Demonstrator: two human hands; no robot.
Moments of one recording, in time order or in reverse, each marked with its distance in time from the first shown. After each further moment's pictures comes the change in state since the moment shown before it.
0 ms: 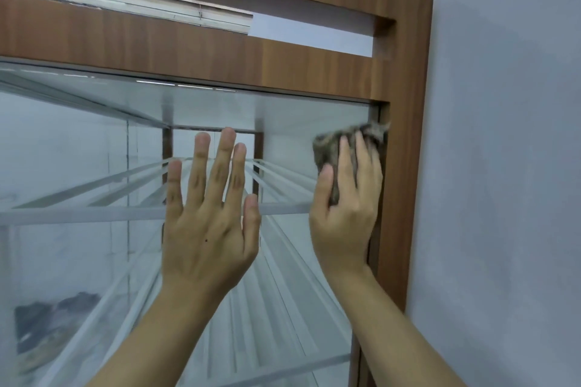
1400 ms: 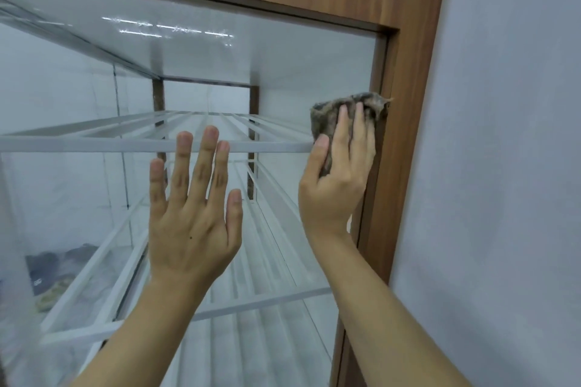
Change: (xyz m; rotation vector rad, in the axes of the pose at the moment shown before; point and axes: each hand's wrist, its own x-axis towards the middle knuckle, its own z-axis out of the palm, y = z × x) left_hand -0.076 -0.006 0.007 0.027 -0.030 -0.024; right_hand -0.040 -0.009 -0.006 0.021 0.008 0.116
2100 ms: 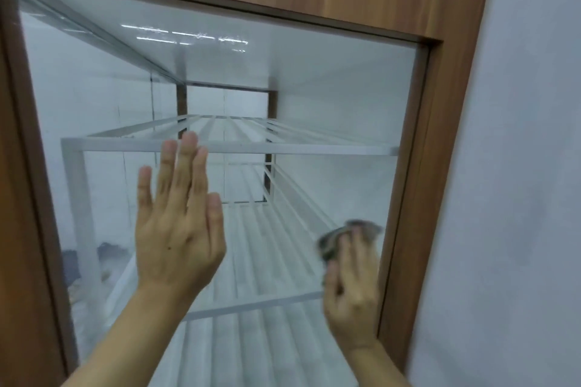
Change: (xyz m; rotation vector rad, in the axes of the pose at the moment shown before) left_hand -0.019 -0.069 -0.025 -0.113 0.100 -0.050; right_hand -0.148 0.016 -0.058 -0.106 -0.299 -0.156
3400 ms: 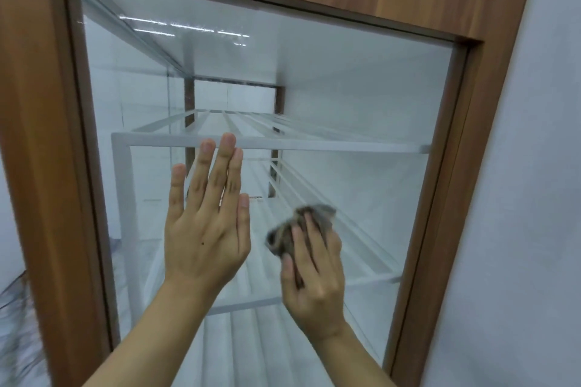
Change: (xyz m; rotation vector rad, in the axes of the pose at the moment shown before) left_hand -0.006 -0.028 -0.006 0.066 -0.062 0.067; right_hand 0.013 -0.095 0.039 0.061 0.020 -0.145
